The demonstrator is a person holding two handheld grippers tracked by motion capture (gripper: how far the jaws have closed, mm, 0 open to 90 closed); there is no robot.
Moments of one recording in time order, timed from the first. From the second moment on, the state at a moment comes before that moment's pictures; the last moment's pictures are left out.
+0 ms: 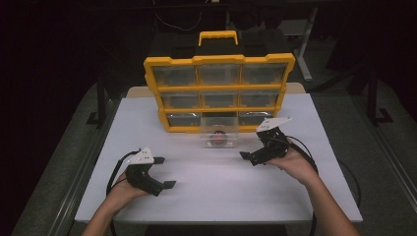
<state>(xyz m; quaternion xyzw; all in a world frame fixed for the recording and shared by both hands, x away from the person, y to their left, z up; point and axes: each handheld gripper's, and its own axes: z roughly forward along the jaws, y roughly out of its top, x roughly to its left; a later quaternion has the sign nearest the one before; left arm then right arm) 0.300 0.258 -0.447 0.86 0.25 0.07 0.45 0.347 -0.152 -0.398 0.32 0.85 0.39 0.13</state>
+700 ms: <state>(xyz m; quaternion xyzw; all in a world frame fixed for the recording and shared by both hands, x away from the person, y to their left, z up) 0.299 0.258 -0.447 0.86 0.25 0.07 0.45 0.312 -0.175 -0.434 0.34 0.84 0.39 0.14</state>
